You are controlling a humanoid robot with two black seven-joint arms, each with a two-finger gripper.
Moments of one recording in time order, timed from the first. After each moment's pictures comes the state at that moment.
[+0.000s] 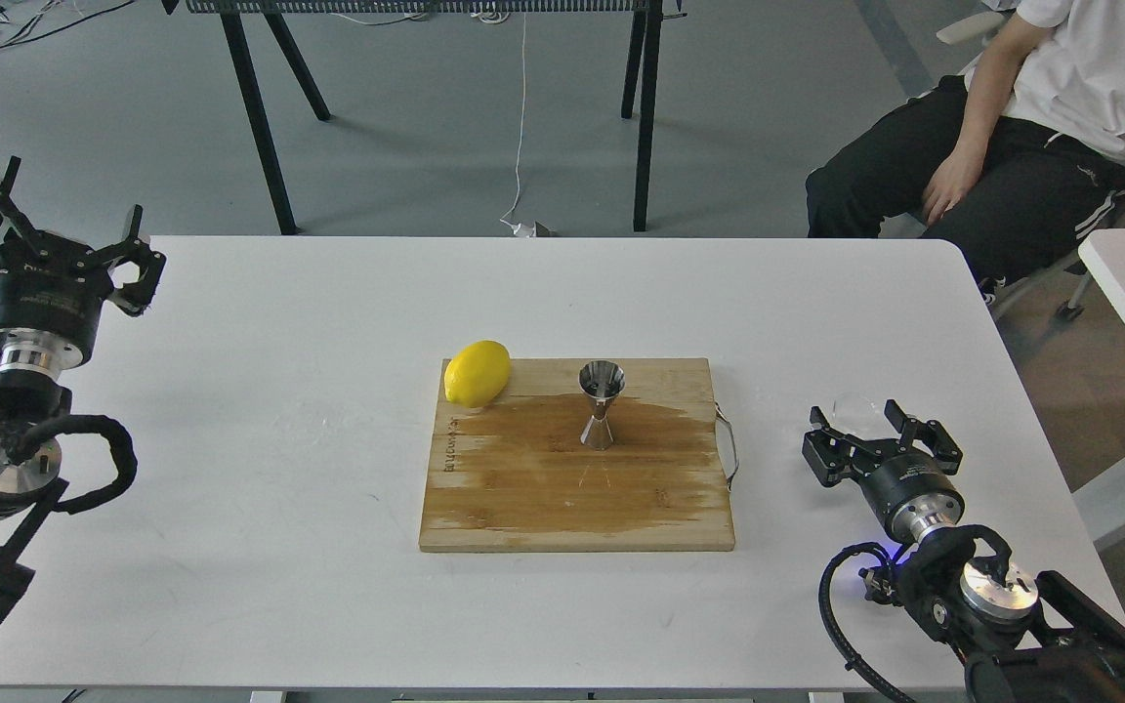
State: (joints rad) left arm -0.32 0.49 -1.20 -1.05 -0.01 -0.24 -0.40; right arm 0.23 -0.17 1.11 0.80 0.59 0.32 -0.01
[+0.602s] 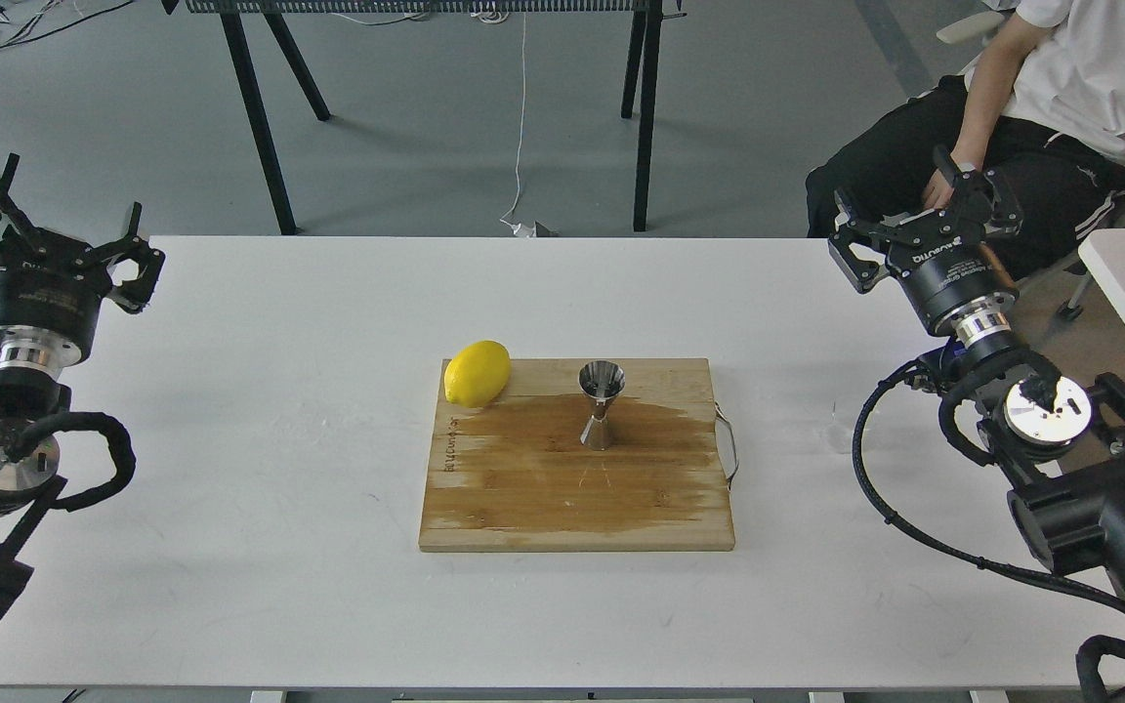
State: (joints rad) left arm -0.33 0.49 -1.20 -1.04 -0.01 -0.25 -0.39; right arm 0.60 -0.29 1.10 0.79 0.28 0.49 0.05
